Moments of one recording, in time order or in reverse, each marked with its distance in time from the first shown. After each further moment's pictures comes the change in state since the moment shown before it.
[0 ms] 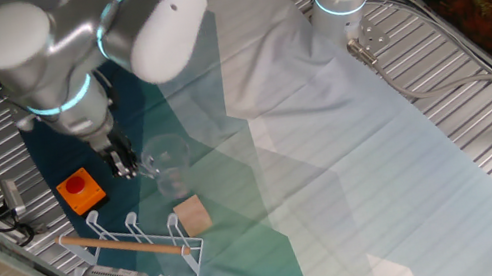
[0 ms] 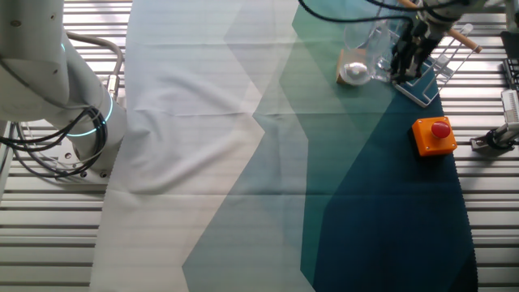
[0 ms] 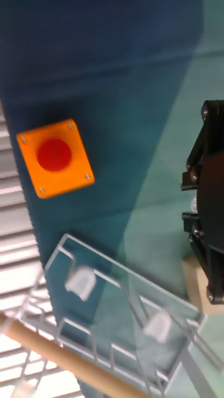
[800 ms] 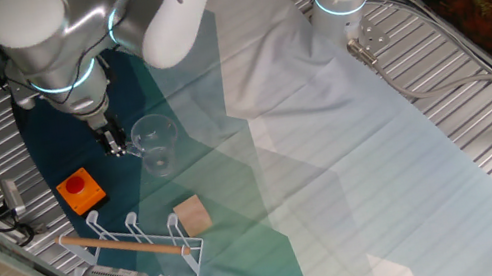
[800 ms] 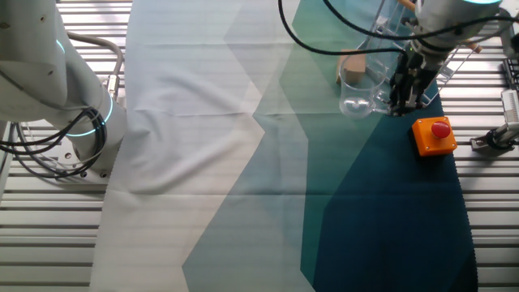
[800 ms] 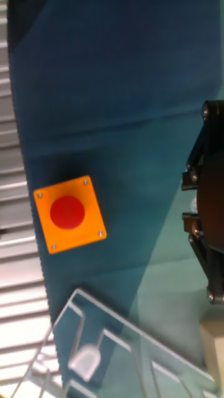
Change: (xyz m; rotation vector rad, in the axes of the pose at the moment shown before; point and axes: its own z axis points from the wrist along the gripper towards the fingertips) arm -0.006 -0.050 0.016 0.108 -0.062 -0.011
